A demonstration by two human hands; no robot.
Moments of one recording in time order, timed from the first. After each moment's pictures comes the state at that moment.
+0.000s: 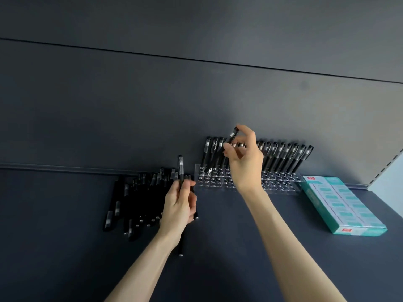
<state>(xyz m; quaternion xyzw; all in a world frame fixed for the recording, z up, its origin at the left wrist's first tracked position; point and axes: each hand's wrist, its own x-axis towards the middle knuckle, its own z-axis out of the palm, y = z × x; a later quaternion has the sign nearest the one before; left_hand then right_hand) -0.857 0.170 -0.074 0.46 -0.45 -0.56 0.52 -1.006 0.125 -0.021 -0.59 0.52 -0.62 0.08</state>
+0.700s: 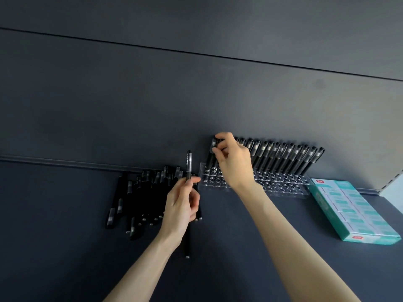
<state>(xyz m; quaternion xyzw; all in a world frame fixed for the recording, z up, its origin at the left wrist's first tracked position) -0.854 0.168 -0.074 0.43 -0.45 -0.55 0.55 -0.995 0.097 -0.035 -0.69 0.55 -0.46 0.00</state>
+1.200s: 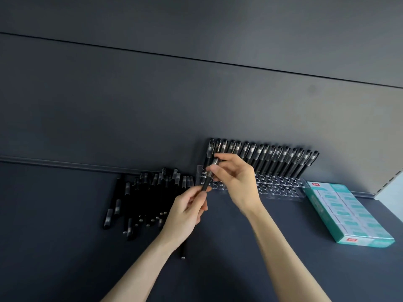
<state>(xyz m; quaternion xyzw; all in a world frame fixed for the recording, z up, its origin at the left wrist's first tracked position) -0.859 0.174 -0.079 0.39 -0.56 -0.55 0.49 -0.996 0.149 -0.034 -0.57 0.46 -0.57 0.35</state>
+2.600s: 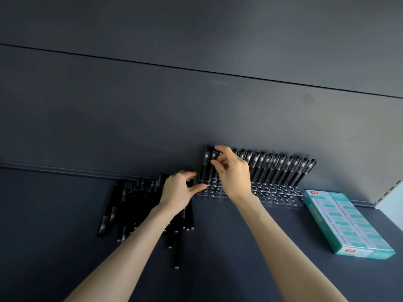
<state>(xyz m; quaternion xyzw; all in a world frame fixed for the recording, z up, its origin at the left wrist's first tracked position) -0.861 0.089 -0.079 0.54 -0.72 -0.23 0.37 -1.011 0.096 -0.041 -0.68 0.54 -0.49 0.02</state>
